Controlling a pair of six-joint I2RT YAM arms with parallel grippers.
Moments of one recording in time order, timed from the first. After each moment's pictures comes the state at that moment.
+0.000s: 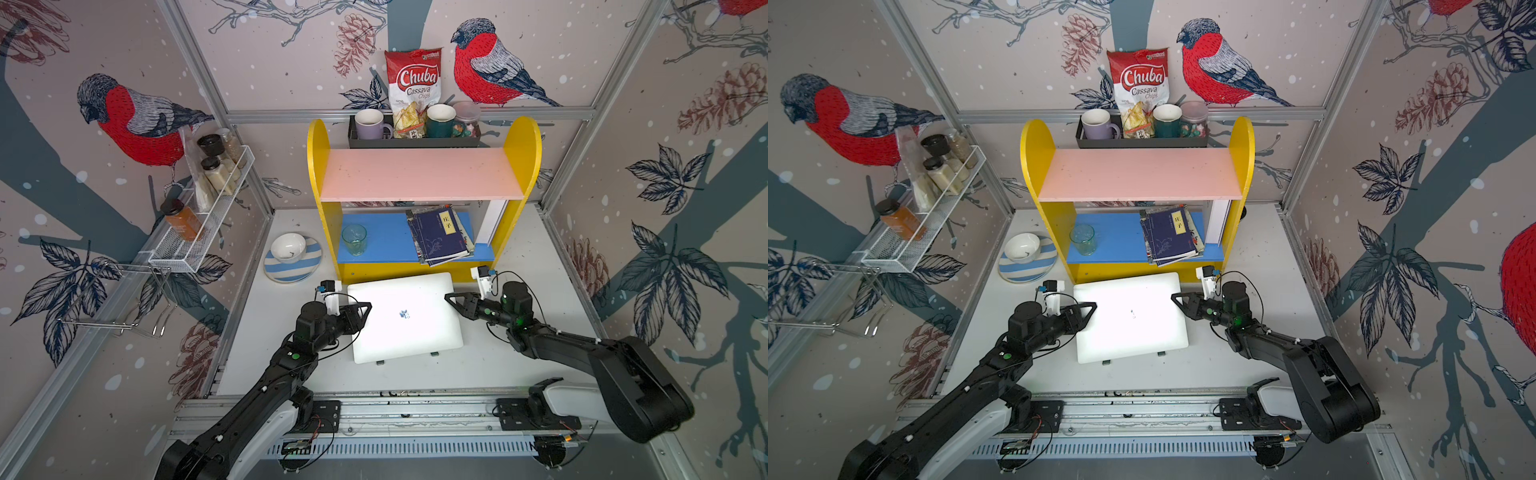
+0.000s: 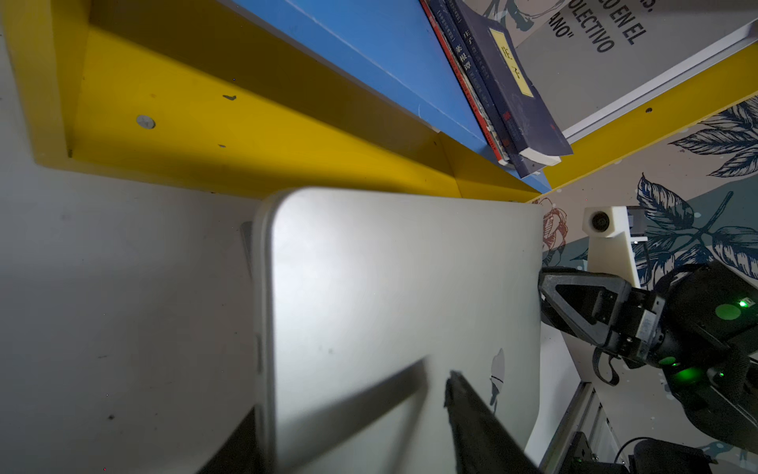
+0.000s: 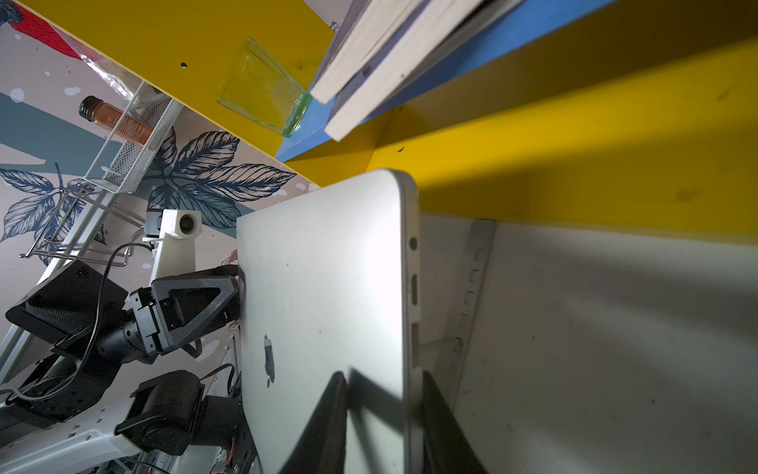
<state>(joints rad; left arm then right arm) -0.39 0.74 0.23 0.11 0.32 -0.67 0.40 1.29 0.29 0.65 -0.68 0.63</state>
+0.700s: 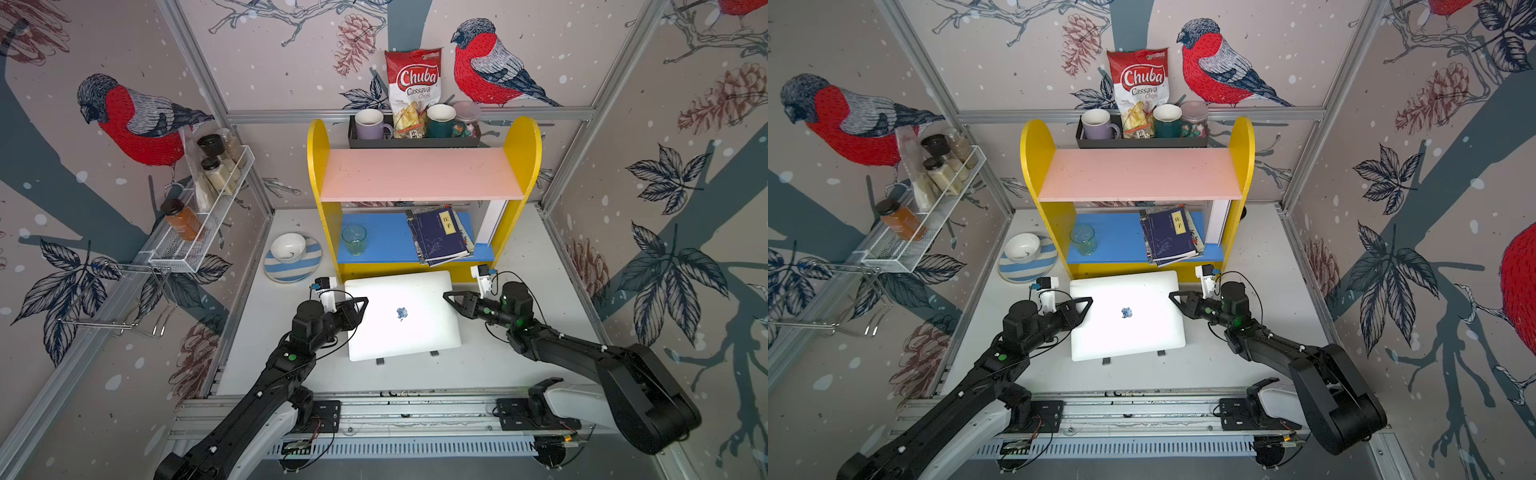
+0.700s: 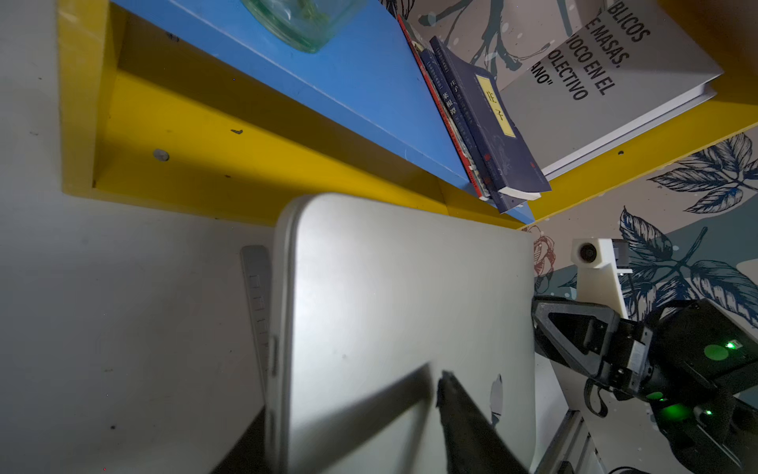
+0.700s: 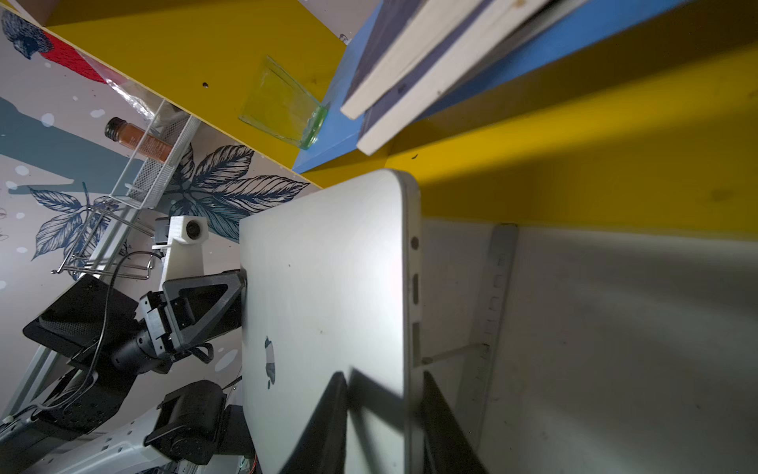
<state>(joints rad) -0.39 0.68 0.26 0.08 0.30 -0.73 0.44 1.24 0.30 0.64 -0.65 0.71</state>
